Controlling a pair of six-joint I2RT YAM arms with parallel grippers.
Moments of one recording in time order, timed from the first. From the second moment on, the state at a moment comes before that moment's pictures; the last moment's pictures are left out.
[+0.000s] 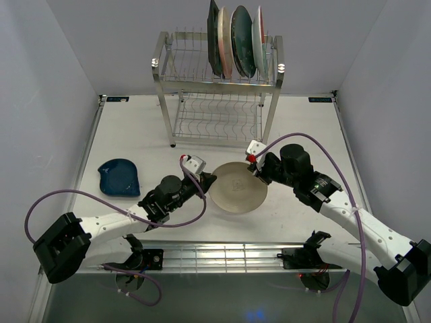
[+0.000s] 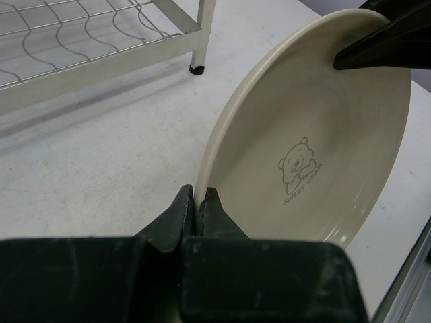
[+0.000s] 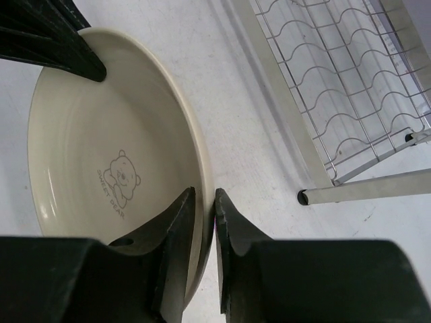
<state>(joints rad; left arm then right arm) -0.87 1.12 0.39 0.61 -0.09 -0.19 0.69 0.95 0.79 -0.27 -0.23 -0.45</state>
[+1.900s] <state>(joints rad) -0.87 0.74 0.90 -0.22 -0.75 -0.52 0.62 0.87 0.78 -0.17 0.33 -0.21</state>
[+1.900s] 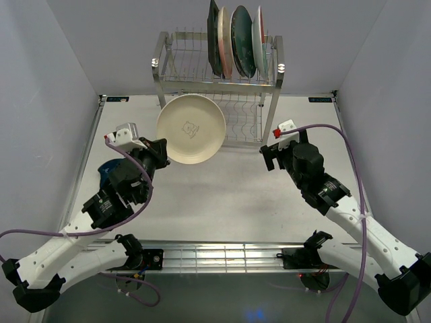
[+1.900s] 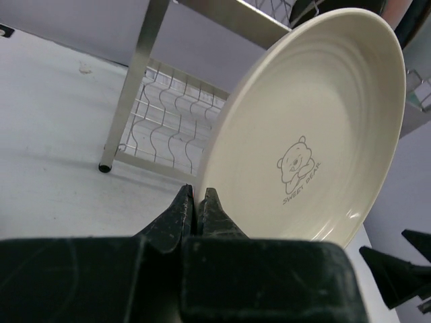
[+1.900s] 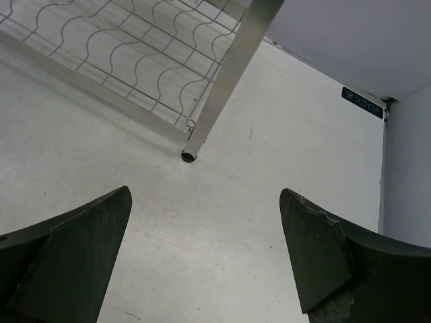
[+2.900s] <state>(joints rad) -0.87 1.16 1.38 0.19 -1.30 -0.13 0.62 0.89 0.77 -0.16 0.36 -0.21</state>
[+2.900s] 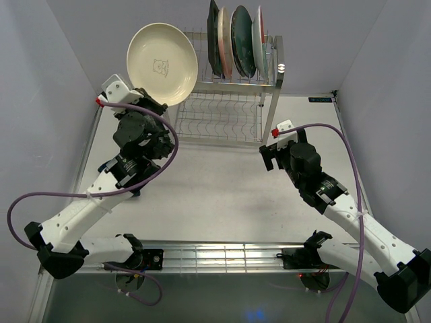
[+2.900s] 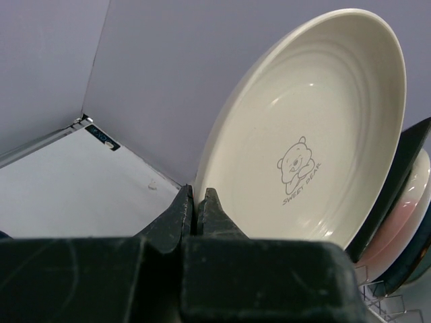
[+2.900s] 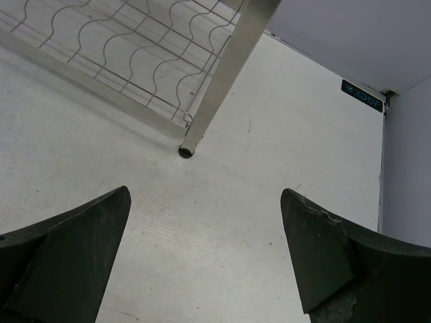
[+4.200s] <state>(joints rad) -0.68 1.97 2.16 0.81 -1.32 0.69 0.62 0.90 0.75 -0.16 0.36 -0.21</state>
